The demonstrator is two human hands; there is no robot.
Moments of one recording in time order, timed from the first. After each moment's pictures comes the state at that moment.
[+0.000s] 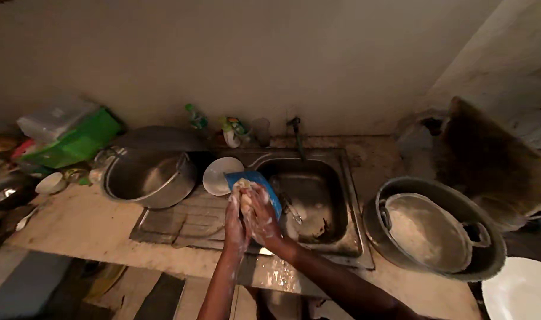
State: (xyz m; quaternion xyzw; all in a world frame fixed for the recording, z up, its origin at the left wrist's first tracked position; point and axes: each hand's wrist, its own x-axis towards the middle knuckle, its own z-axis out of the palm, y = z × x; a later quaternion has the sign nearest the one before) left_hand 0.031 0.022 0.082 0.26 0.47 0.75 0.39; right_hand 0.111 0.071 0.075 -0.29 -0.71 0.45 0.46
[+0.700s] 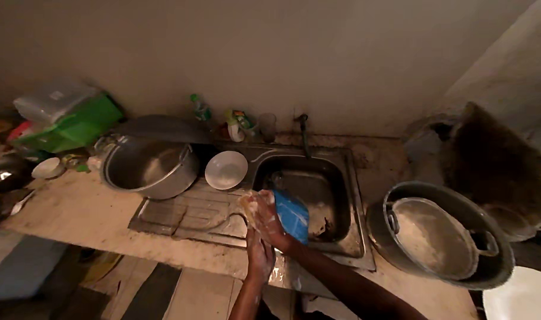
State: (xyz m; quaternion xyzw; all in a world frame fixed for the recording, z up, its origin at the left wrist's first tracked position) left_hand 0.095 -0.014 -0.008 0.08 0.52 0.75 0.40; right_hand 0.111 0.074 0.023 -0.32 -0.71 0.50 0.37
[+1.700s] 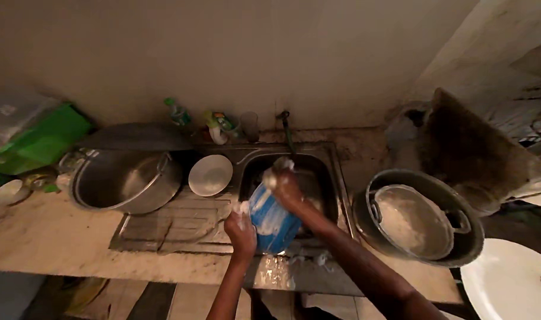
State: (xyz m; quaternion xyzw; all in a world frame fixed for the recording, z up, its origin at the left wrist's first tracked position) left_hand 0.062 0.029 0.058 0.41 0.70 0.58 0.05; right_hand 0.173 0.163 0.121 -0.41 -0.82 0.33 0.20
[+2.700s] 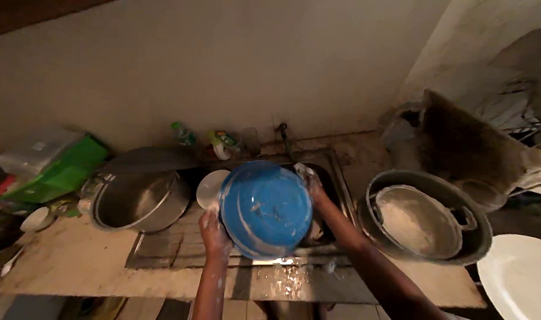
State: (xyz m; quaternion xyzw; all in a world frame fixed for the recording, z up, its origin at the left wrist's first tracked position) left_hand 0.001 0.035 0.114 0.25 0.55 0.75 0.25; right_hand 0.225 0.203 0.064 -0.42 -0.50 0.60 0.45
